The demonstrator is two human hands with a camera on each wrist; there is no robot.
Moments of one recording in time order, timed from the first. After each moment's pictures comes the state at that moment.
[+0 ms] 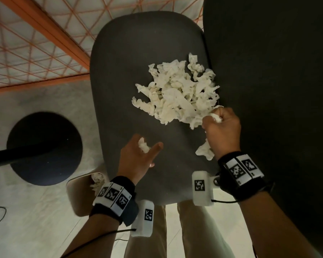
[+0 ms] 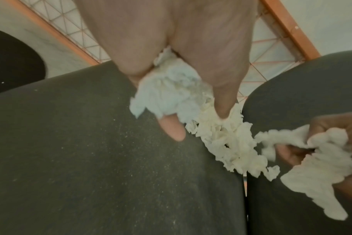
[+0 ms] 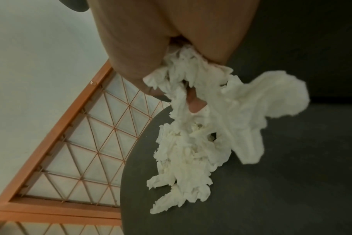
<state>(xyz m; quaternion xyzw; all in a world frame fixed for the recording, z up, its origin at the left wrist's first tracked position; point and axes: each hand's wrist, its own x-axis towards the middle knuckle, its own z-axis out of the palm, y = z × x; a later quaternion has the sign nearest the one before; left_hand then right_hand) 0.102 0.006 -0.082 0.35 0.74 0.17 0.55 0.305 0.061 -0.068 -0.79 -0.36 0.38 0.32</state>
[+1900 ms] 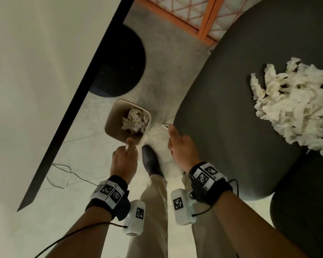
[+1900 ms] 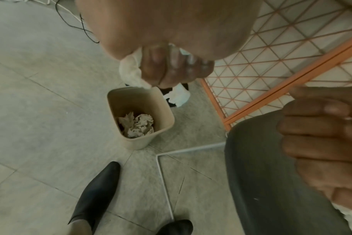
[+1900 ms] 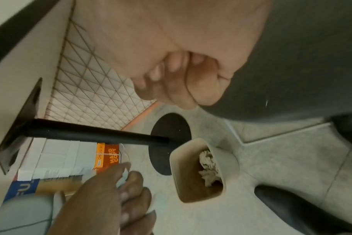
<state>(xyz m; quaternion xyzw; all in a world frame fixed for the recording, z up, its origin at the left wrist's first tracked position) -0.028 -0.254 -0.126 0.03 0.90 0.25 0.37 0.079 -0.118 -0.121 -0.54 -0.52 0.66 -0.06</state>
